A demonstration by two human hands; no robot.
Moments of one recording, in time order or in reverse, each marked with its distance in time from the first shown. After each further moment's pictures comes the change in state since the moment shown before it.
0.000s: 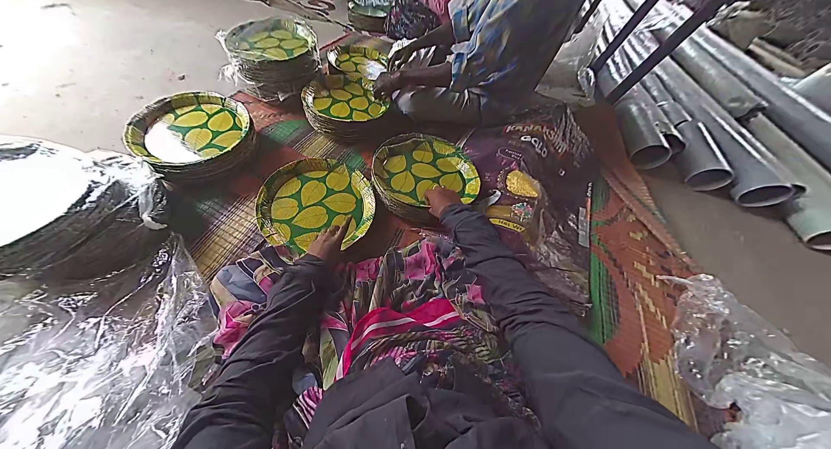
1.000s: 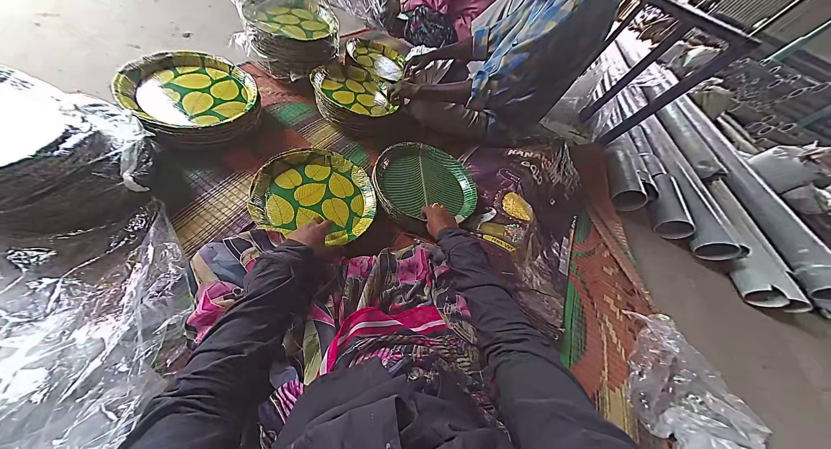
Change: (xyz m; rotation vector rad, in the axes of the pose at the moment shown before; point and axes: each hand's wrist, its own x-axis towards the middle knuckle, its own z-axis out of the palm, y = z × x) left_hand -0.008 -0.023 -0.009 -0.110 -0.021 -0.075; right_hand -0.014 -0.007 0.023 0.001 -0.033 0.022
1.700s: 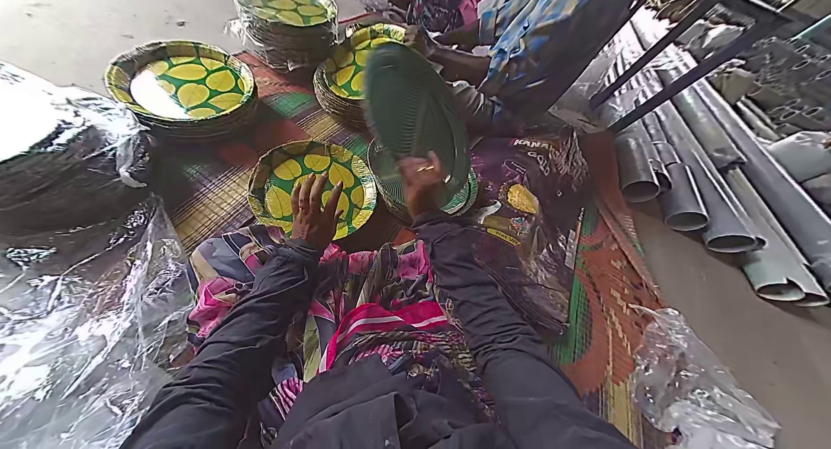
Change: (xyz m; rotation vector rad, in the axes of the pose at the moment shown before) left_hand 0.007 0.014 0.016 0.206 1.086 0.433; right_hand -0.008 -0.075 -0.026 0.249 1.177 -0.457
